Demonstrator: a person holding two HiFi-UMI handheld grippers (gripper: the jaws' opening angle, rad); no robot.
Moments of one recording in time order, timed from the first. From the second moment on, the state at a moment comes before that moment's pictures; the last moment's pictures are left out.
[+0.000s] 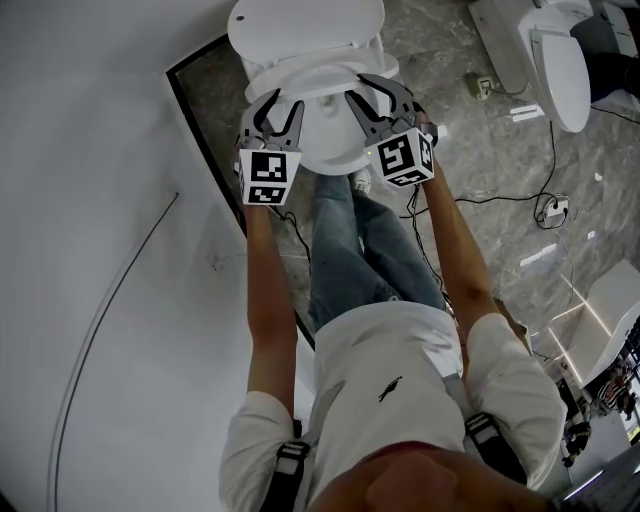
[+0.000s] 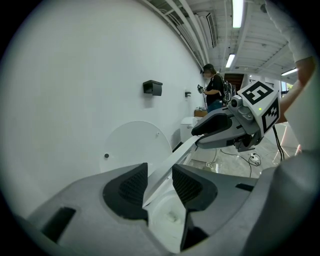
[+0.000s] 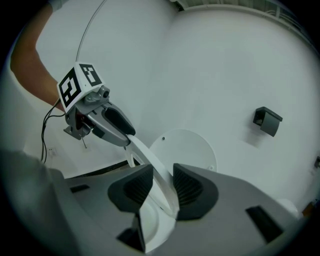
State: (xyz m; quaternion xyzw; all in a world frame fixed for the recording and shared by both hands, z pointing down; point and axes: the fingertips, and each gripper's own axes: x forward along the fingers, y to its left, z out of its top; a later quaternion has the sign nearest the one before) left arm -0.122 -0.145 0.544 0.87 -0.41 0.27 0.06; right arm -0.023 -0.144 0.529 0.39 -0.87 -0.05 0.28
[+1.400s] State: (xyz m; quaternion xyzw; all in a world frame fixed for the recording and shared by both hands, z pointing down) left arm -0.118 -0.077 0.585 0.87 -0.37 0.31 0.08; right arm -0.019 -0.082 0.564 0.34 -0.88 -0.03 0.32
